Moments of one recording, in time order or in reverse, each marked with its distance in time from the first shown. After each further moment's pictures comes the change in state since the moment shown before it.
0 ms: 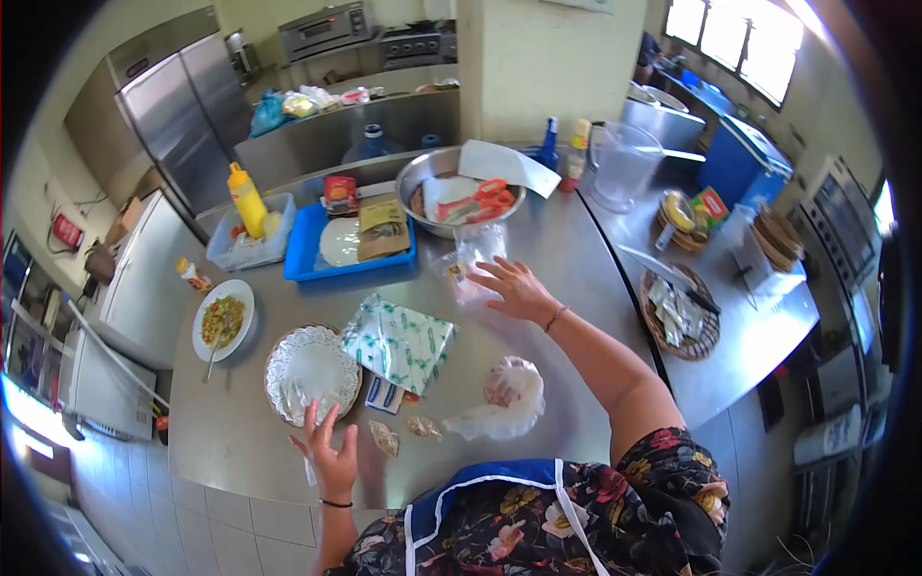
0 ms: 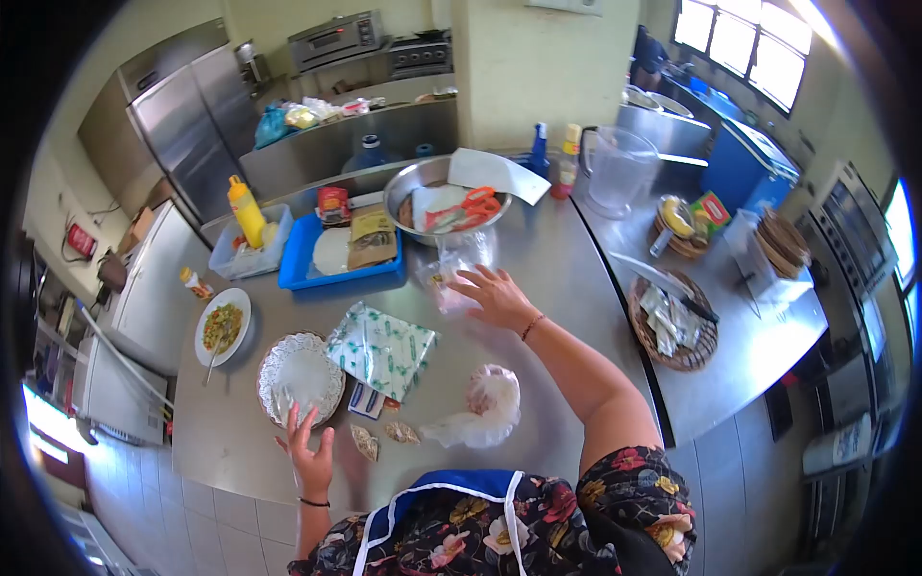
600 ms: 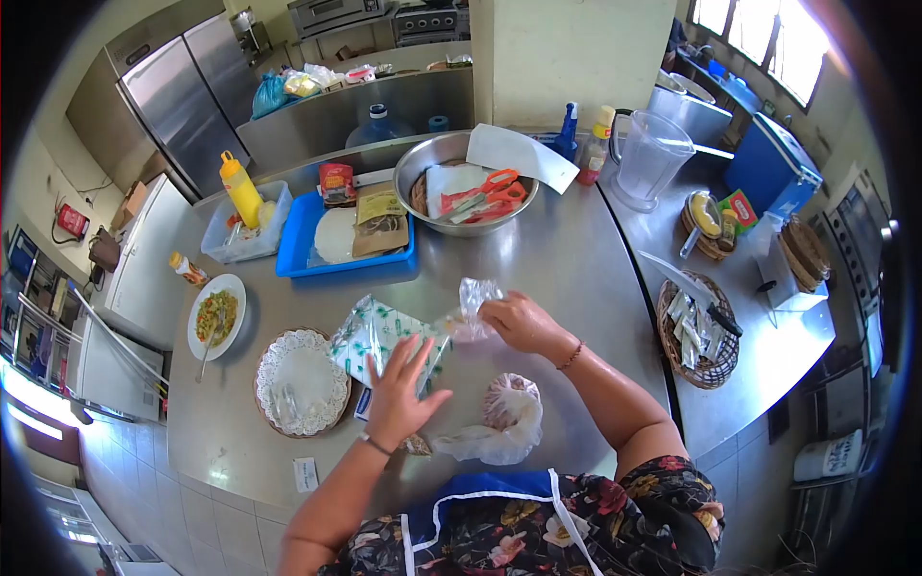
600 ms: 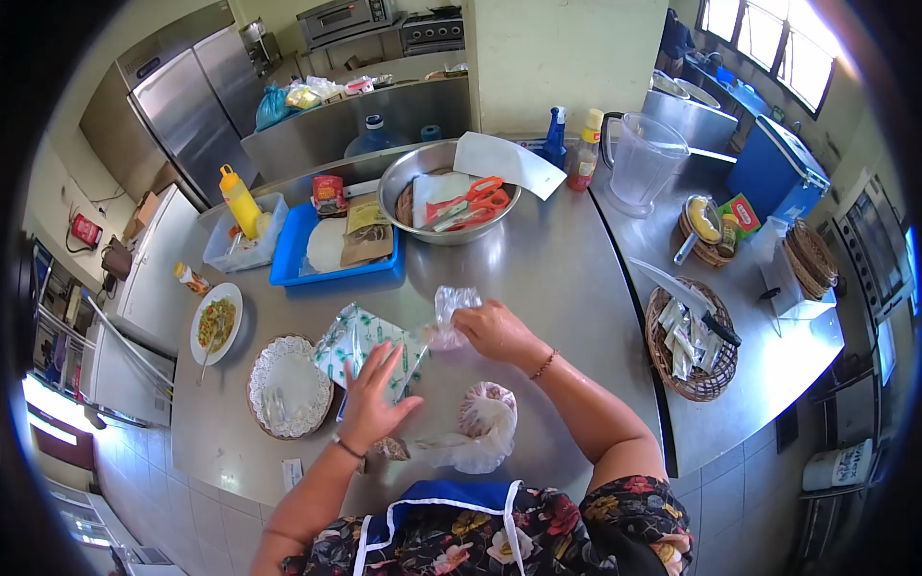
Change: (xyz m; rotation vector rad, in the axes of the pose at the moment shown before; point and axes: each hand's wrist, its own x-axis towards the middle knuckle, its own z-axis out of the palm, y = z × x) left_hand 0.084 0.103 0.102 0.021 -0.323 0.417; right_hand -0.007 -0.016 -0.016 0.498 -0.156 0.082
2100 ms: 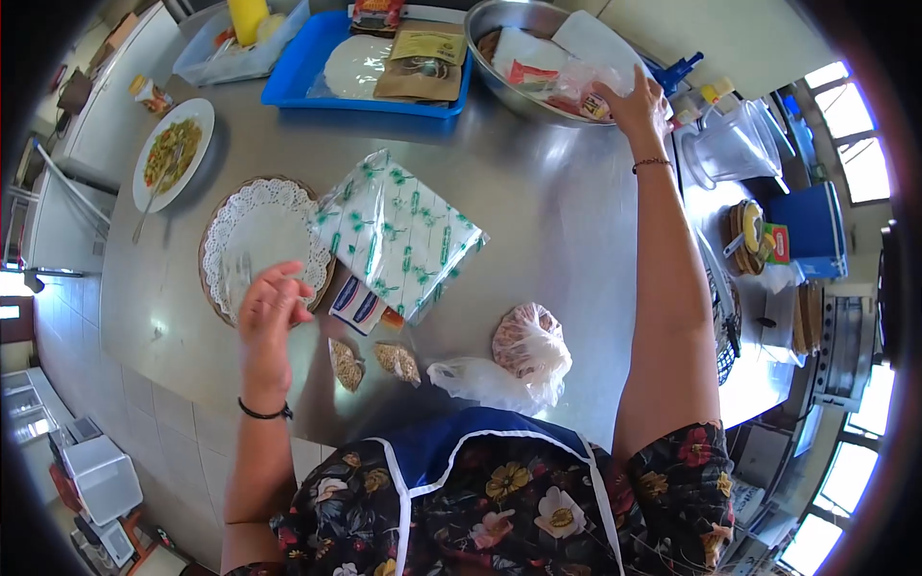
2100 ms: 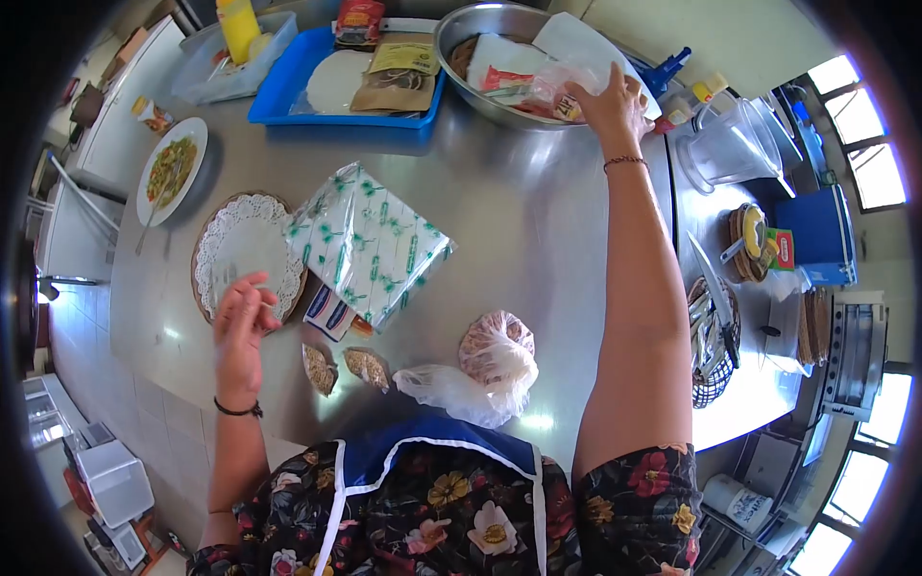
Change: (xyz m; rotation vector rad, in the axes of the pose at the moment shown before) left_hand -0.068 -0.071 -0.071 -1.018 0.355 -0.779; right_hand 0.160 0.131 -0.075 -0.688 0.594 0.558
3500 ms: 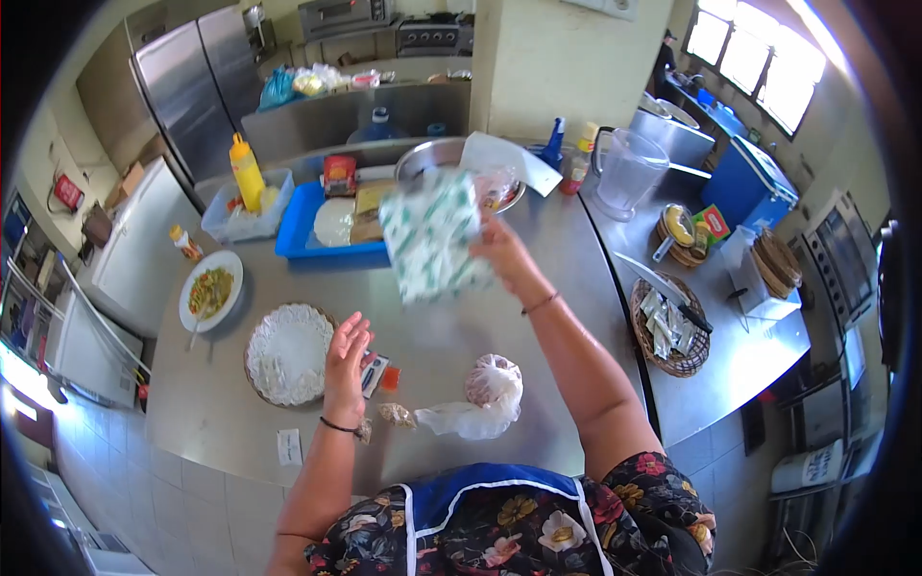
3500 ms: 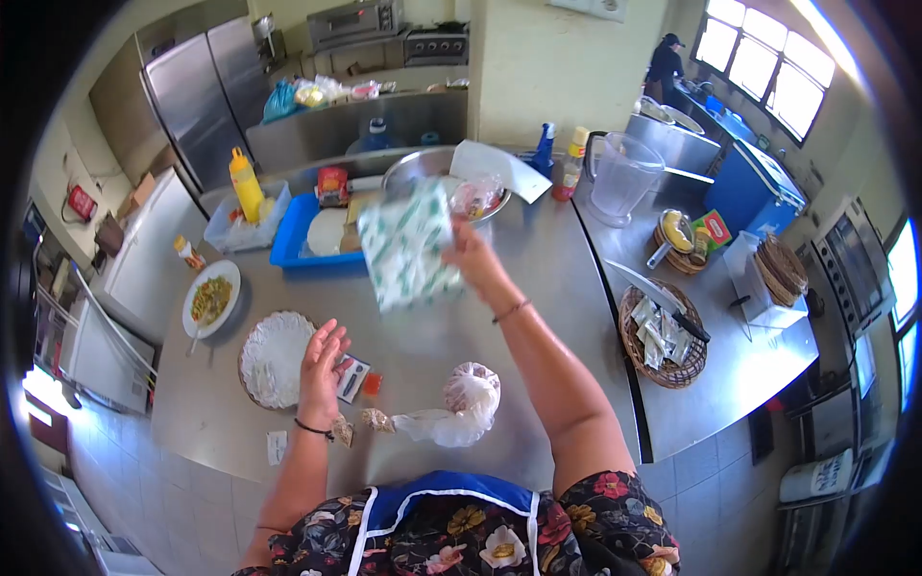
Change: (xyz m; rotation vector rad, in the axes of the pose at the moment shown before) left_hand -0.010 0.006 0.078 -0.126 -0.217 0.086; right_hand -0.144 -0.049 -0.113 1.708 -0.534 0.088
